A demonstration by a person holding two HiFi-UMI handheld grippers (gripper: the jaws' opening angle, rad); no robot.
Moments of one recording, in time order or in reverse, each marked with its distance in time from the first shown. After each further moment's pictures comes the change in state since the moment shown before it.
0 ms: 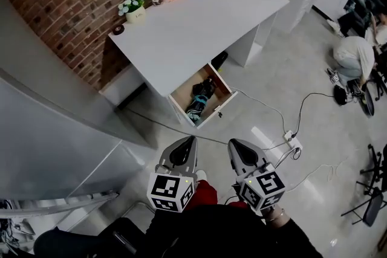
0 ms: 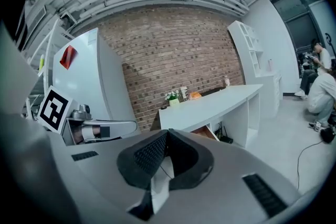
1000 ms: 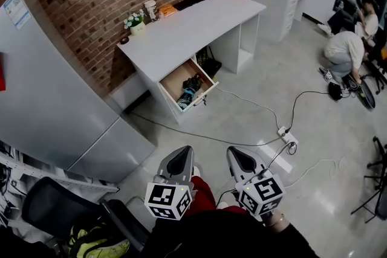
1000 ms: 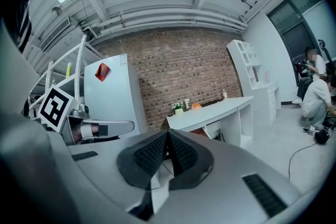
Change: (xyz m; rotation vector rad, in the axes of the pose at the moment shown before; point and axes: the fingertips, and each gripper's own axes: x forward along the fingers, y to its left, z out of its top) left arm -0.141 -0.199 -0.044 0.049 -0.096 0.061; right arm -0.240 0.023 -0.051 -0.063 -0.152 0.042
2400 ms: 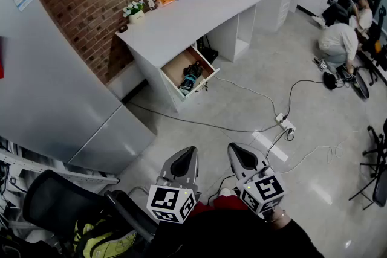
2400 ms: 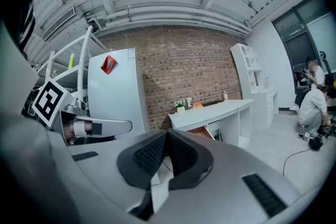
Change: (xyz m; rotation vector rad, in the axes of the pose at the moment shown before) left arm -0.068 0.006 -0.015 -0.051 0.003 -0.055; right arm -0.012 0.067 -0.015 -0.058 0.019 -0.017
